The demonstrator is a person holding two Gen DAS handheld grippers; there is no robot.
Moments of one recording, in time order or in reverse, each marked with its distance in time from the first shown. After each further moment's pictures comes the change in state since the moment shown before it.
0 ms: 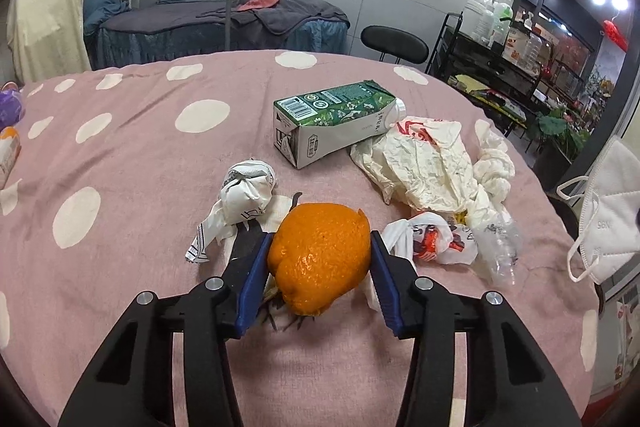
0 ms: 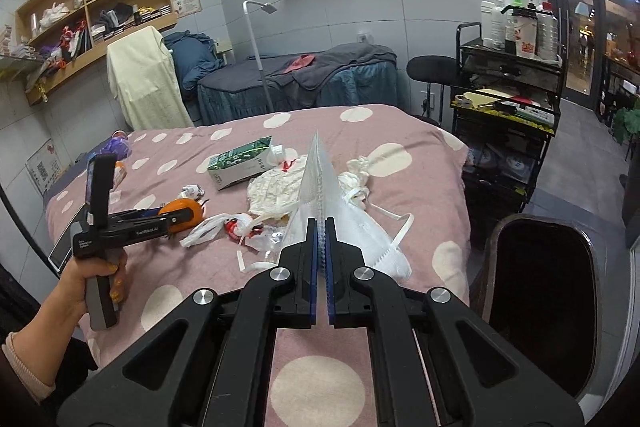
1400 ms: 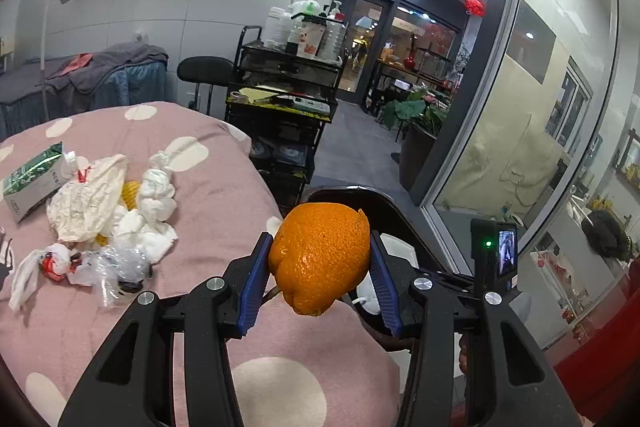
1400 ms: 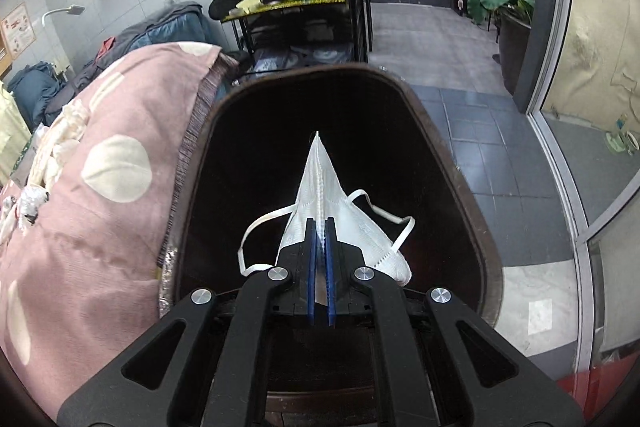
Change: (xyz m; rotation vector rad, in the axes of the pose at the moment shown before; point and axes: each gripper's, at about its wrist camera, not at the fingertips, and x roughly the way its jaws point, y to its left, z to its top) left arm -0.021 -0.263 -0.024 0.241 -0.080 -0.445; right arm 0.011 -0.217 -0.121 0.367 0.185 -0.456
